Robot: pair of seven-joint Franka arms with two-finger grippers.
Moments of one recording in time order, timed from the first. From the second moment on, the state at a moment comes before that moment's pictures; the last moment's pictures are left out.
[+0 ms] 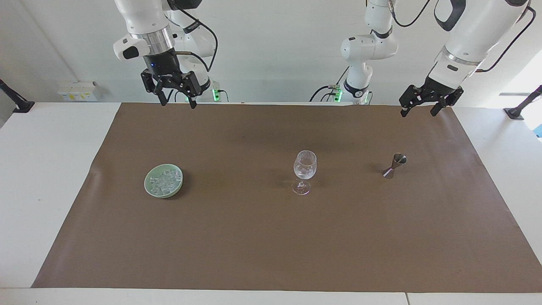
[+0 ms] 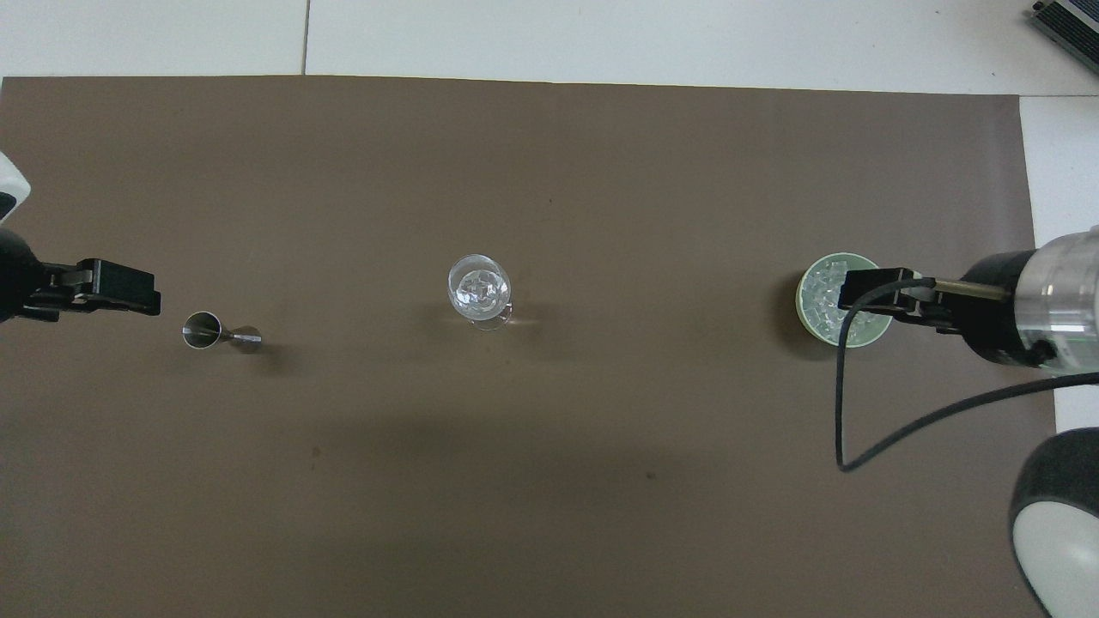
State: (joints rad) left arm 0.06 -0.09 -0.14 -1.68 -0.04 1.58 -0.06; right arm -0.04 -0.14 0.14 -1.59 0.00 1.56 0.21
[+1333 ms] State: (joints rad) left arm 0.05 0.04 -0.14 -1.54 -0.04 1.57 -0.06; right arm -0.05 -0.06 0.12 -1.57 0.00 1.48 0.19
